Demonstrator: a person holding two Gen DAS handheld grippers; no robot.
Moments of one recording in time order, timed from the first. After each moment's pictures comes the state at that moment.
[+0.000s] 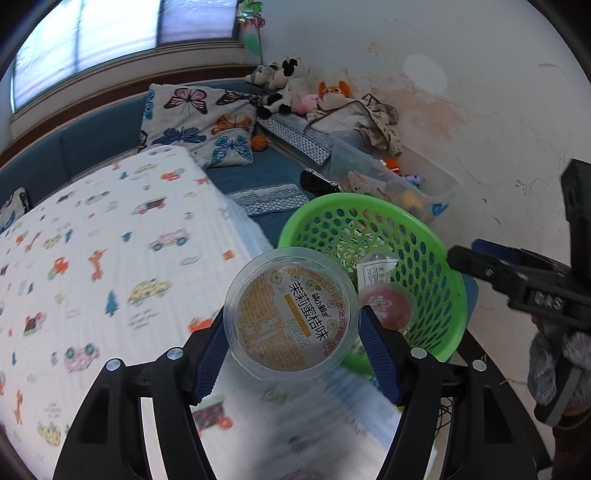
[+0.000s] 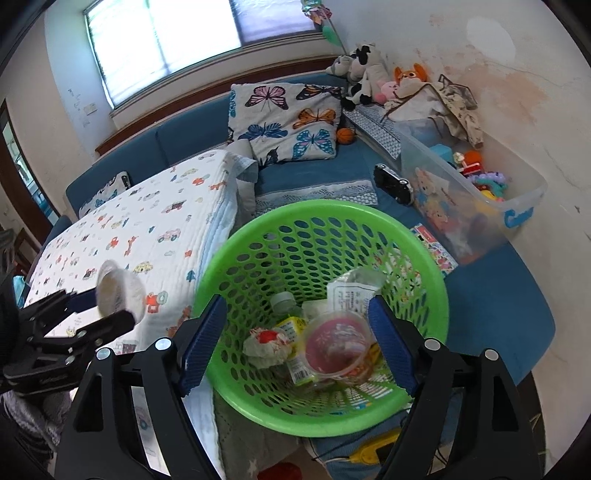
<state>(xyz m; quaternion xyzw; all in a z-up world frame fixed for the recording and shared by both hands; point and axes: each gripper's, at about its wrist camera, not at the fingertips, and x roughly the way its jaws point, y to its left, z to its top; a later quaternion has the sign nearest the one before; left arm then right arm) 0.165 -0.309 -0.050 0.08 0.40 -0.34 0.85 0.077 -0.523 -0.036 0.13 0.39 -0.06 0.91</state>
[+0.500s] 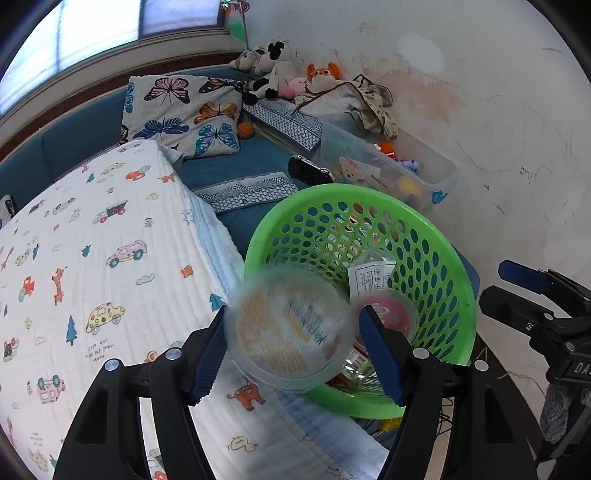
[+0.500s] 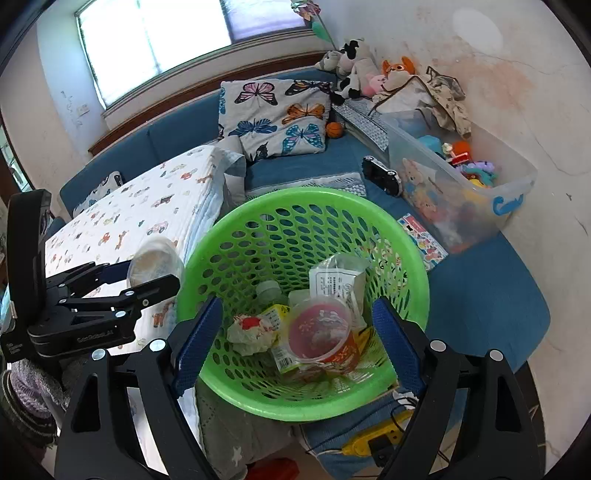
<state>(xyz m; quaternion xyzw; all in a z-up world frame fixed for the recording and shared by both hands) 0.187 -0.358 -0.068 0.10 0.42 -0.34 0.83 0.063 -0.534 -0.044 0.13 0.39 -0.07 0.91</state>
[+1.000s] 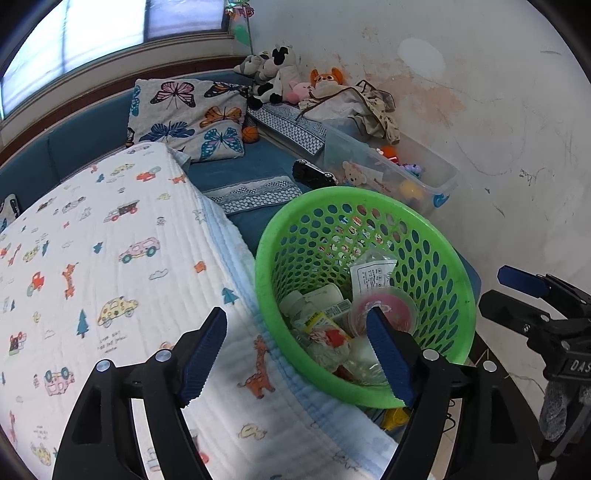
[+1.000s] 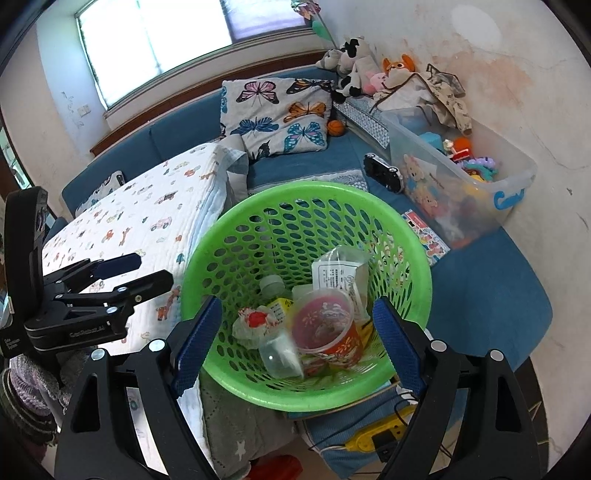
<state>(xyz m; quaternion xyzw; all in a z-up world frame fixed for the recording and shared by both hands) 0.179 -0.340 -0.060 0.09 0.42 -0.34 0.84 0.056 -0.529 -0.046 0.14 0.39 -0.07 0.91</state>
